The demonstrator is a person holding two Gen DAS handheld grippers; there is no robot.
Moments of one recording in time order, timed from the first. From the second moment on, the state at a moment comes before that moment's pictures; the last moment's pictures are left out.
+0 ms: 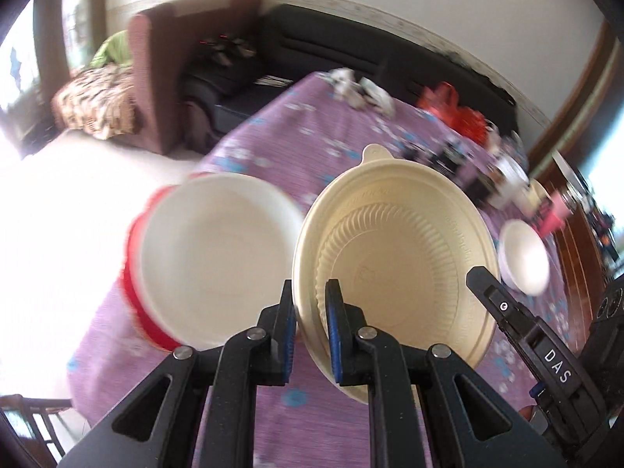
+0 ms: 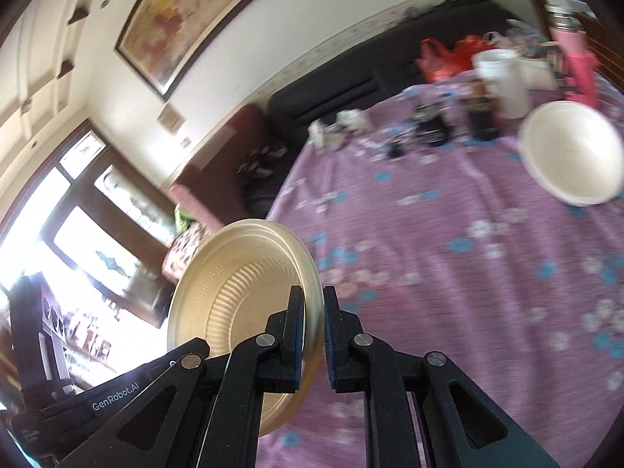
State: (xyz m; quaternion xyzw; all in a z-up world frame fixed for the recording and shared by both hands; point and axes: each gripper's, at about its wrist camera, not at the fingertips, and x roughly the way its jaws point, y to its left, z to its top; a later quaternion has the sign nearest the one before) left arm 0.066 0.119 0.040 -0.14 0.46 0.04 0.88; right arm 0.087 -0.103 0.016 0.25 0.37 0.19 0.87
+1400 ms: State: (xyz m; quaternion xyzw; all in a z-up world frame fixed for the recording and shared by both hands) left arm 0.069 0.185 0.017 0.01 0.44 0.19 0.88; right arm 0.127 0.030 -0.032 0.18 0.41 0.22 0.87
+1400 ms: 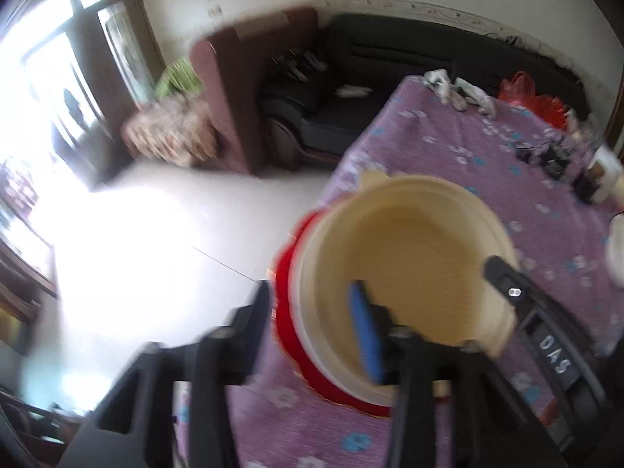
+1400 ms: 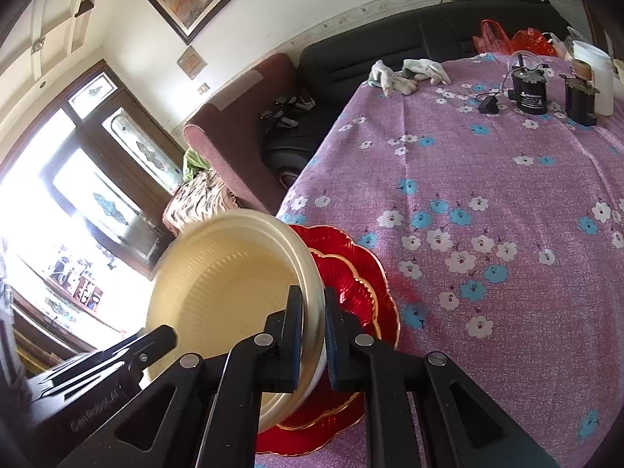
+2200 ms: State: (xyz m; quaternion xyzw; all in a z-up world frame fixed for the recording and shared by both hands) left arm 0.057 0.213 0.035 -0.03 0.43 0.20 0.88; right arm 0.101 0.046 0.013 0.06 0.31 0.22 0.92
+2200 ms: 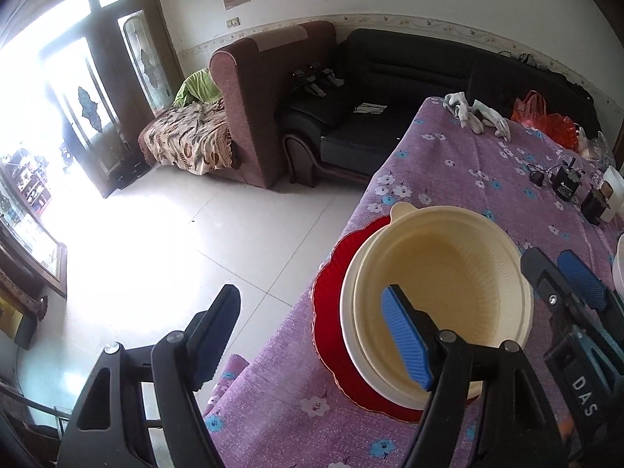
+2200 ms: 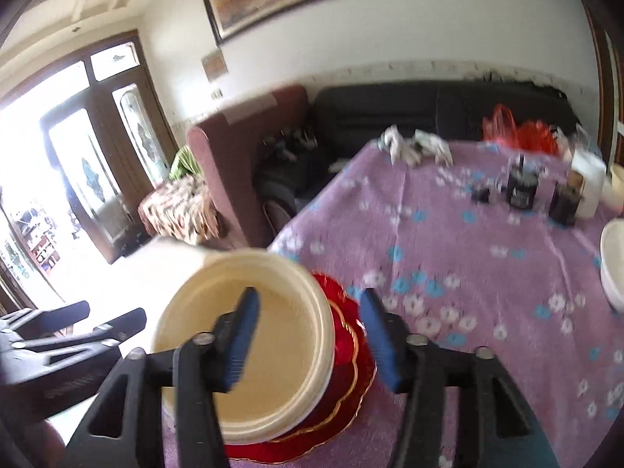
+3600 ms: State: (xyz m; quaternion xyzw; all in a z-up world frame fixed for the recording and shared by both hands) left arm 0.154 -0.105 -0.008 0.01 0.49 -0.06 0.87; right arm 0.073 -0.359 -0.003 0.20 0.24 -0.09 0.95
